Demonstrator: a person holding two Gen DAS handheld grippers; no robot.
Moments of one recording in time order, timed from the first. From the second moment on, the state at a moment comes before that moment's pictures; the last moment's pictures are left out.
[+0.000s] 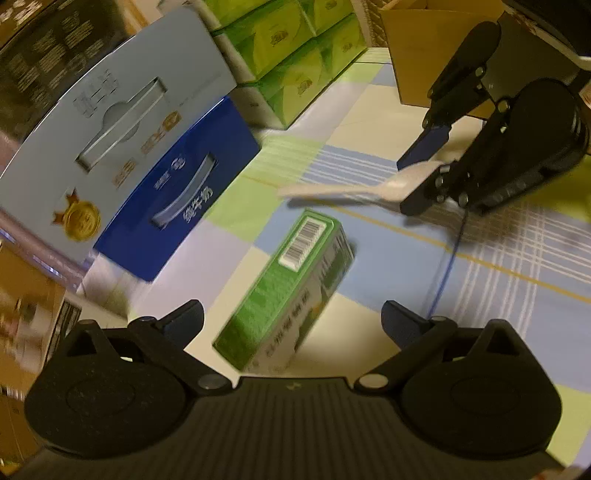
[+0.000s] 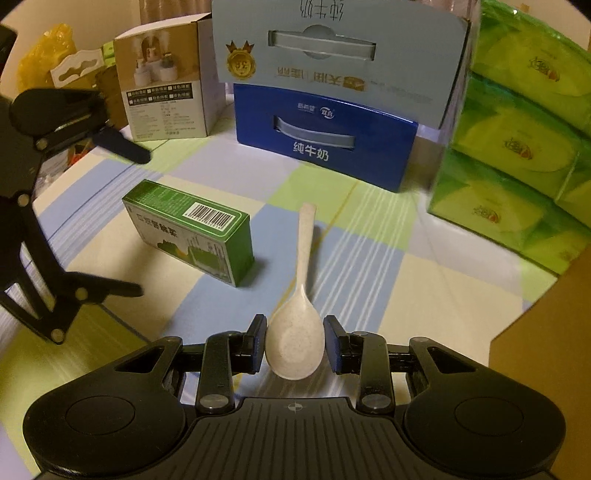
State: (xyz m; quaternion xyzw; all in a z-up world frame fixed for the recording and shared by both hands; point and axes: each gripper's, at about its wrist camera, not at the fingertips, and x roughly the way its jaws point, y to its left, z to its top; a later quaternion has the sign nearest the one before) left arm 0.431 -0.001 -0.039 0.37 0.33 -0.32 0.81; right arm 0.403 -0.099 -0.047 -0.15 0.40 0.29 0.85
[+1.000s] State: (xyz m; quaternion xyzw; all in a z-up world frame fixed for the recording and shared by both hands) left arm 0.400 -0.016 -0.054 0.21 0.50 -0.24 0.80; right arm 0.367 -0.108 -0.053 -0.12 0.42 0.27 0.86
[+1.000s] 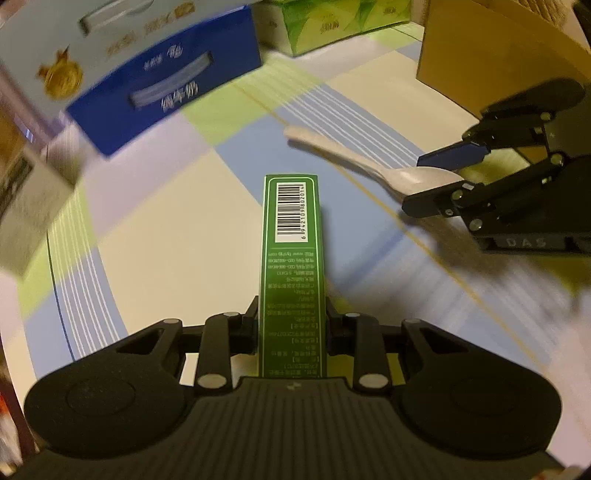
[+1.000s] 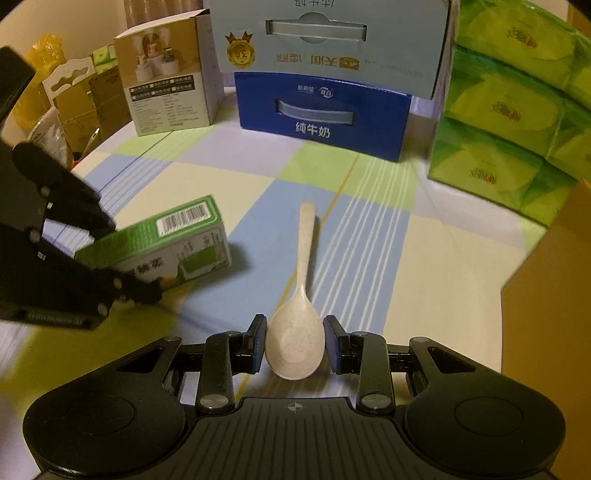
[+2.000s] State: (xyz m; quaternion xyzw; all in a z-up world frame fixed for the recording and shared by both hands) left arm 0.125 -0.067 -0.054 0.09 0.47 -0.13 0.87; right arm 0.112 -0.206 -0.055 -0.05 0.46 0.24 0.86
